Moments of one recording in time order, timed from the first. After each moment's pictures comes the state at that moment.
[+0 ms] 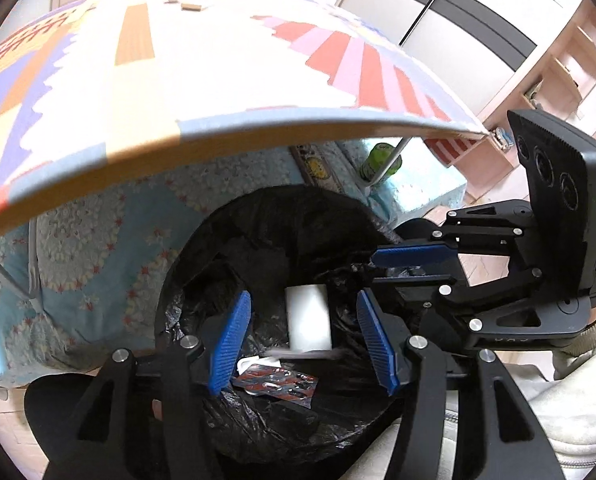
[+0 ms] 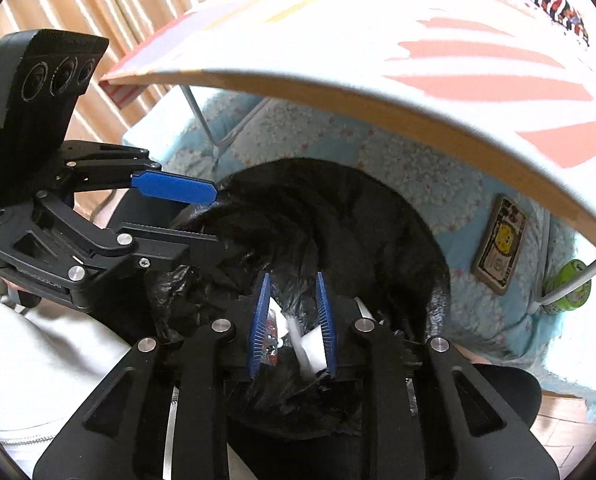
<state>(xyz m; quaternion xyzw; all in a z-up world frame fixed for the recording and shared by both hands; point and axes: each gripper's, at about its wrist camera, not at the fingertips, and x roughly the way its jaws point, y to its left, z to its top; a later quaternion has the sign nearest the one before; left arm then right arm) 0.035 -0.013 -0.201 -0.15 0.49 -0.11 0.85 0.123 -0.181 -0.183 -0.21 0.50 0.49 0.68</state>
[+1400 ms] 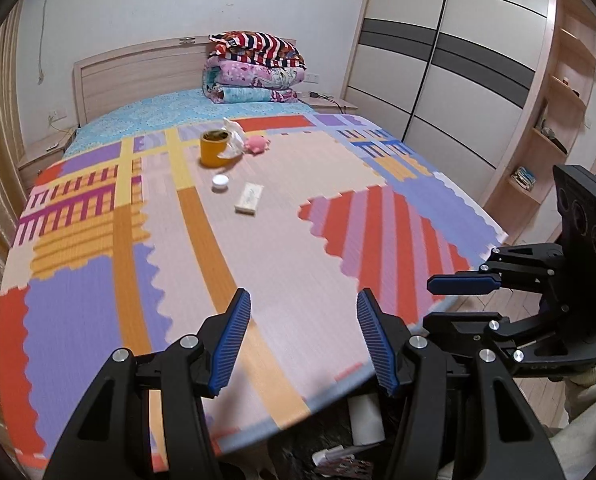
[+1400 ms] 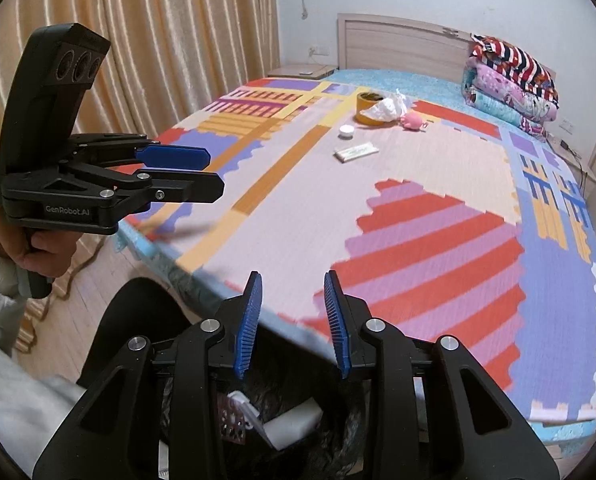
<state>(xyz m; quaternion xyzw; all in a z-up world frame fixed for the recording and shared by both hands) 0.091 0.050 -0.077 -0.07 0.37 -0.03 0.92 0.177 -0.149 -0.082 -0.17 0.38 0.48 0.77</state>
